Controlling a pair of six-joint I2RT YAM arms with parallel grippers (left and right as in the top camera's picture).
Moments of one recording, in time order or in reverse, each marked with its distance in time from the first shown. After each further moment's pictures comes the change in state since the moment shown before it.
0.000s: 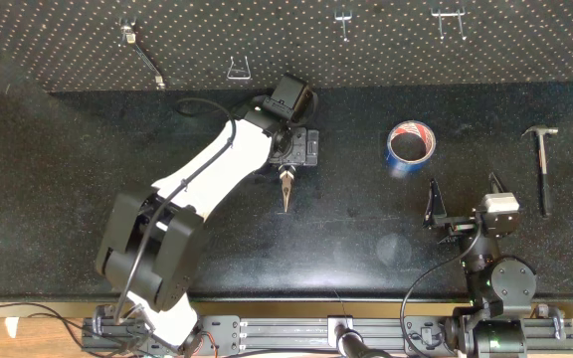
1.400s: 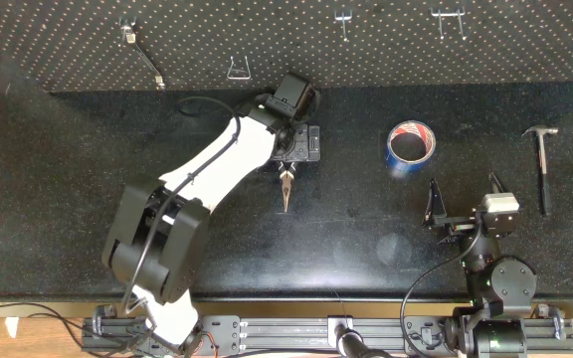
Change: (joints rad) left arm 0.000 0.041 0.019 0.023 -0.009 -0.057; right arm 0.000 0.000 0.000 0.000 0.000 0.000
